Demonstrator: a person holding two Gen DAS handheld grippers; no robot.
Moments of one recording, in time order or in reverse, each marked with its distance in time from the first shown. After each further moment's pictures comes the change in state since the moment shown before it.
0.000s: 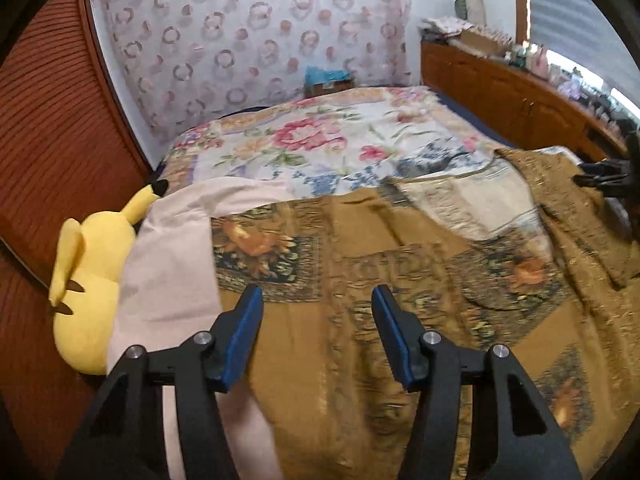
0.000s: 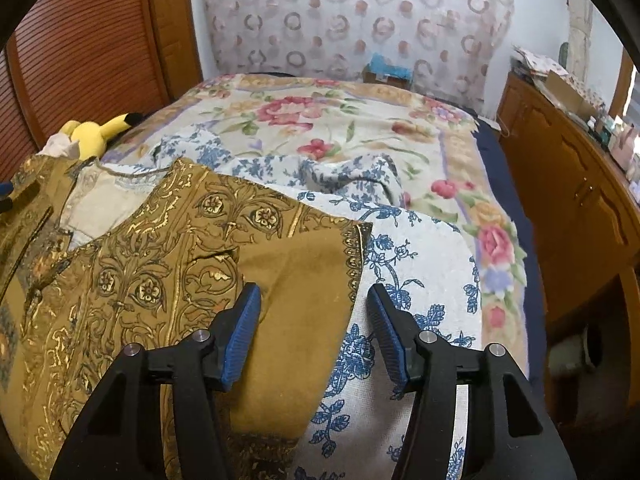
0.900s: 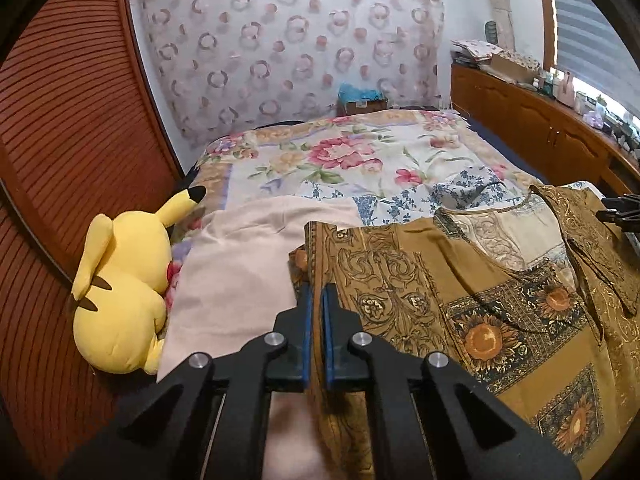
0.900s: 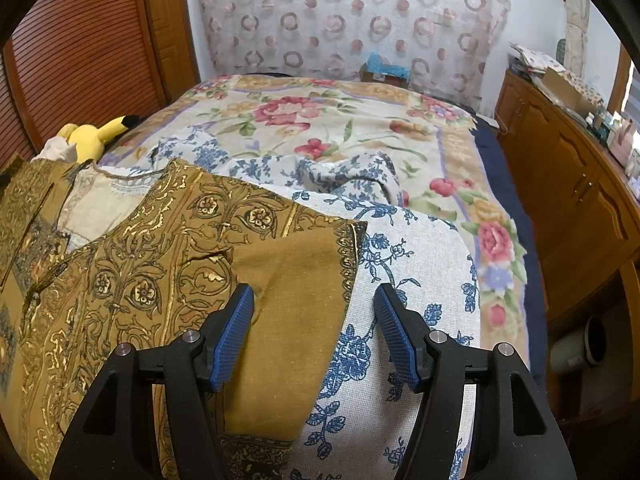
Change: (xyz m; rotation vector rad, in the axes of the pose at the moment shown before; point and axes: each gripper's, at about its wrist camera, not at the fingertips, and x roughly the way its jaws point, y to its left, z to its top) left arm -0.014 0.046 0.001 -0.087 -0.072 0.057; right arm 0.004 -0.005 0.000 0.008 0.005 0.005
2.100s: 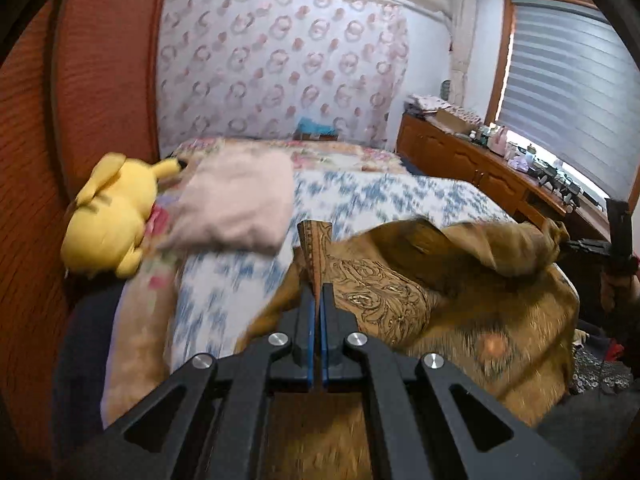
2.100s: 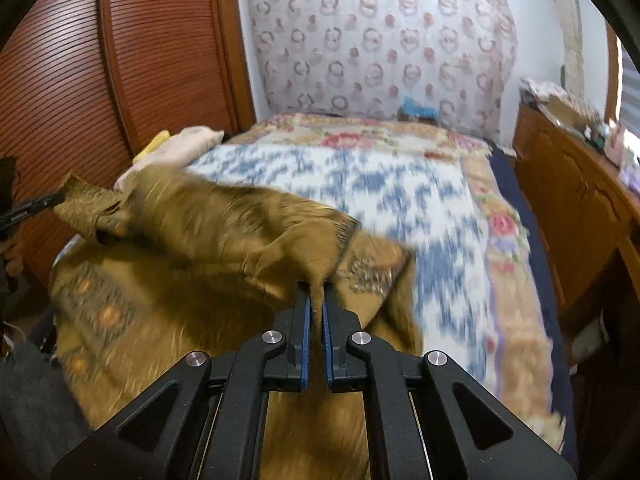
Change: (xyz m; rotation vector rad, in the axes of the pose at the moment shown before) left arm -0.220 -0.005 -0.196 -0.149 -0.136 -0.235; right arm -0.223 0.093 -0.187 -0.009 -0.168 0.134
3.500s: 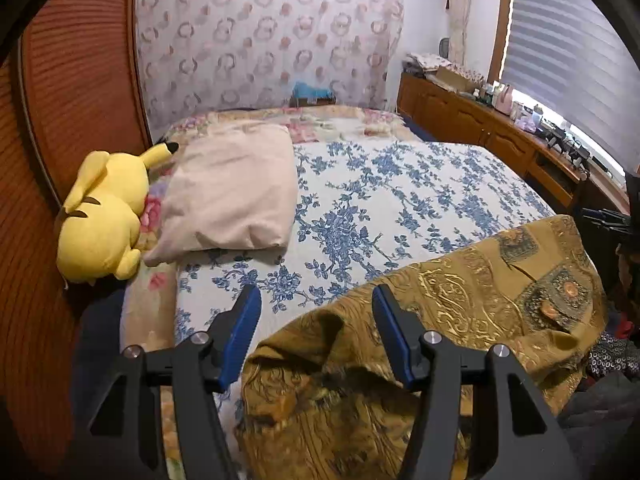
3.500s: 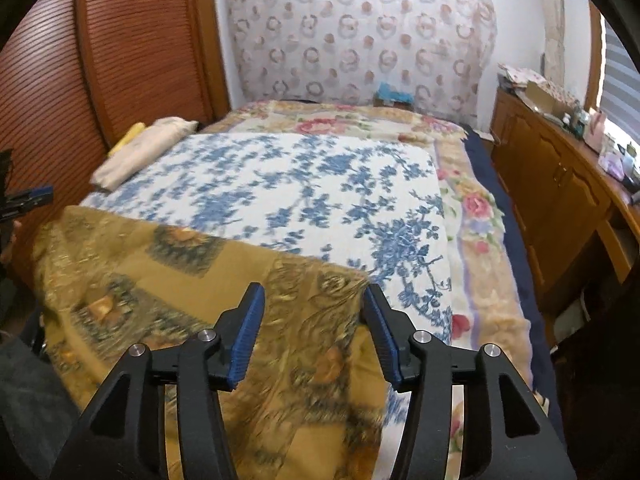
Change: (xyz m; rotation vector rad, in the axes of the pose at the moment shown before) left arm 0.065 0.002 0.038 0.084 0.150 0.014; right arm 0.008 -0.022 0.007 0.021 0.045 -0.101
